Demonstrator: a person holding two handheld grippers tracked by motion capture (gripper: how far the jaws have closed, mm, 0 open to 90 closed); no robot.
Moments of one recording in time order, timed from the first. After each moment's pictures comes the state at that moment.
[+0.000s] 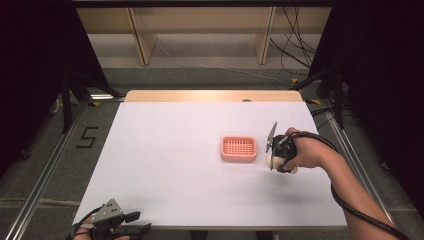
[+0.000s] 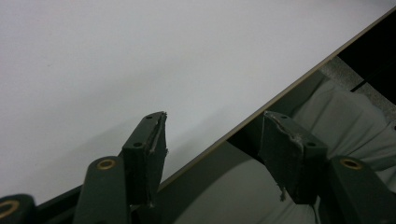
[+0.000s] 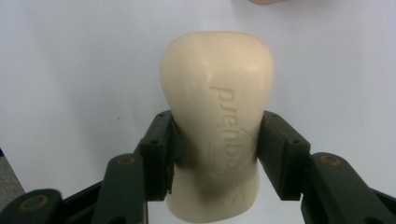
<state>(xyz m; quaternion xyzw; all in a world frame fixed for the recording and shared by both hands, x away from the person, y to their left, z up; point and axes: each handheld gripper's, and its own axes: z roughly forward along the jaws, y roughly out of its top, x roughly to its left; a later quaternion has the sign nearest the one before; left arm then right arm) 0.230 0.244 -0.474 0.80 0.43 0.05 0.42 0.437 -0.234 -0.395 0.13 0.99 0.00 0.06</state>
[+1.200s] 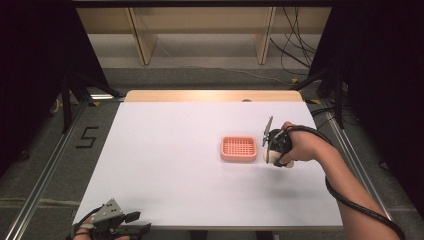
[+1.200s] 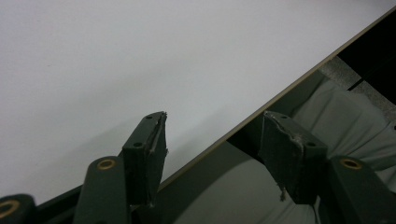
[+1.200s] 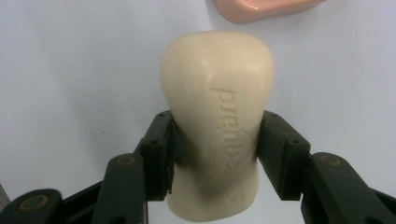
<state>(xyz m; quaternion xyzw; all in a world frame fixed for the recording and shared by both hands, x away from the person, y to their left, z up) 0.229 0.244 -0.475 0.79 0.43 0.06 0.42 0.453 -0.225 -0.390 0.14 0.99 0.00 0.06</state>
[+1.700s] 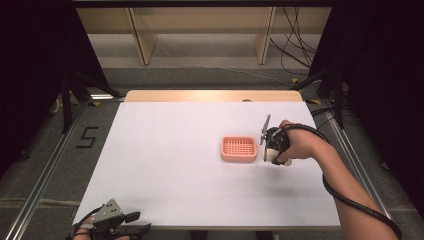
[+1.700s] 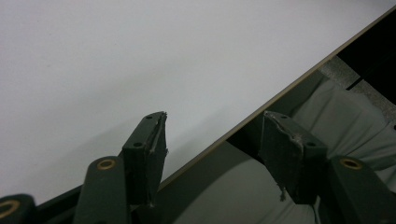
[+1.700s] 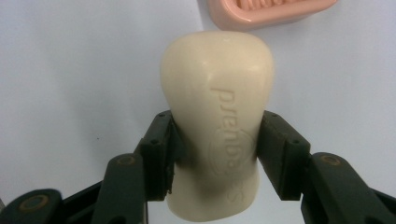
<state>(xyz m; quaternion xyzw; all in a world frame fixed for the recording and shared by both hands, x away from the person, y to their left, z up) 0.229 0.244 -0.475 0.79 0.43 0.06 0.43 0.457 -0.219 -0.390 0.14 0.99 0.00 0.07</state>
